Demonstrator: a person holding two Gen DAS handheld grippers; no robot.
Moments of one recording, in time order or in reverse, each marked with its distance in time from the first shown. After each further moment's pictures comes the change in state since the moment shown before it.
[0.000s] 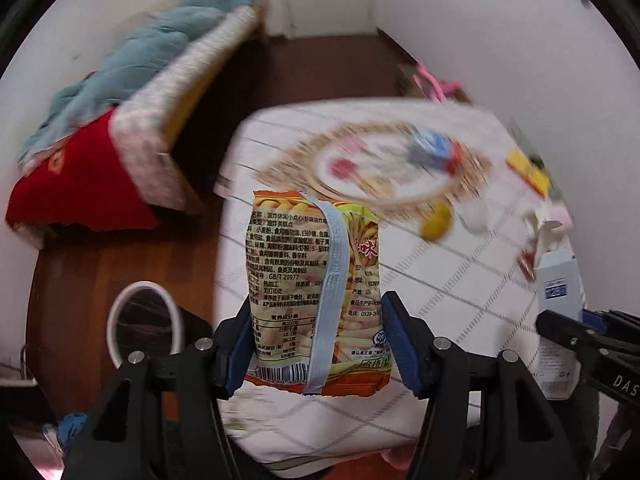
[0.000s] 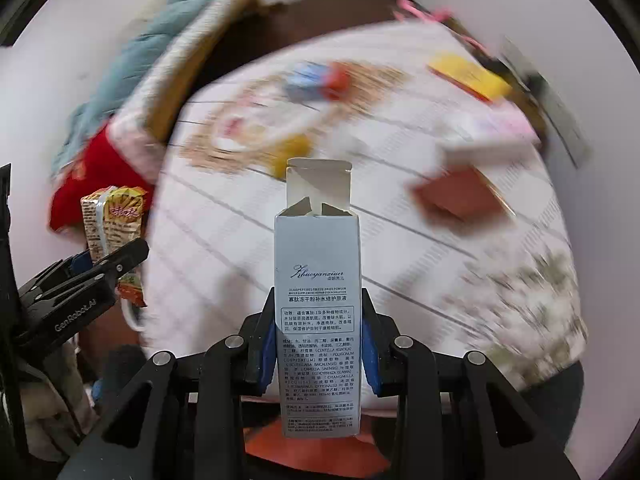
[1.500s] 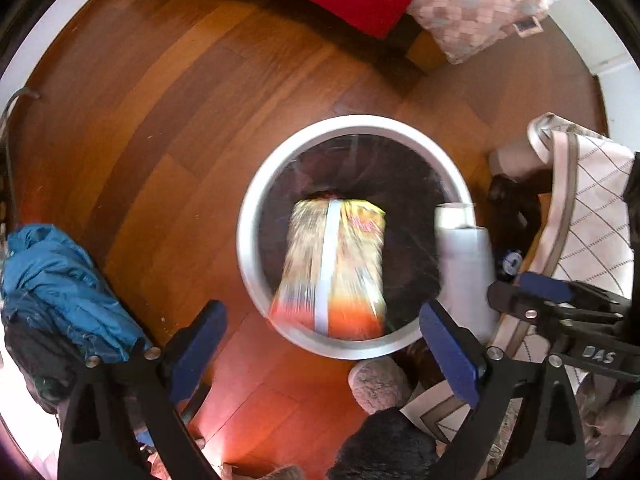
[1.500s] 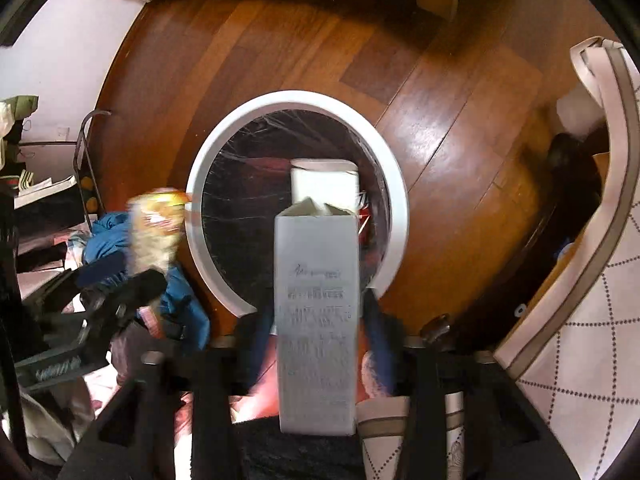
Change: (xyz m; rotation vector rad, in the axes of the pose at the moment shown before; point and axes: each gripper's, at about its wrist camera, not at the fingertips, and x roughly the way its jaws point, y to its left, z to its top) left arm 0.193 0.461 -0.147 -0.721 0.510 0.011; right arm 0.429 0.505 -0.011 -0.575 0.693 0.075
